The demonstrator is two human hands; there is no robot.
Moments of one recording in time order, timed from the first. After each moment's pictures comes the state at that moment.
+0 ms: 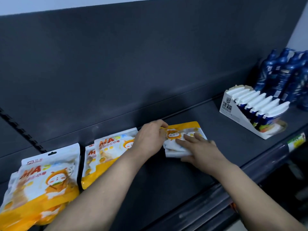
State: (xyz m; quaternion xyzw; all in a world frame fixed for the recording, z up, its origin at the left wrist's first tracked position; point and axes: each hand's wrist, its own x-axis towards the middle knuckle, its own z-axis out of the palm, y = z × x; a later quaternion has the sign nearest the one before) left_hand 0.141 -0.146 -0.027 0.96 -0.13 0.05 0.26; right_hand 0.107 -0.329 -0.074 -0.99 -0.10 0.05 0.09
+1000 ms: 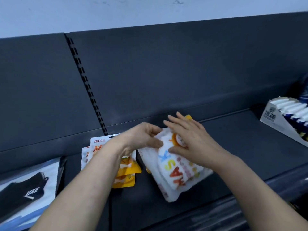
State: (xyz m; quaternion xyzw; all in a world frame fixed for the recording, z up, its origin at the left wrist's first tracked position) left_hand 0.063 0.035 0.030 0.83 -0.09 -0.18 0.52; right_hand 0.054 -0.164 0.013 -0.93 -0.31 -0.09 0.16
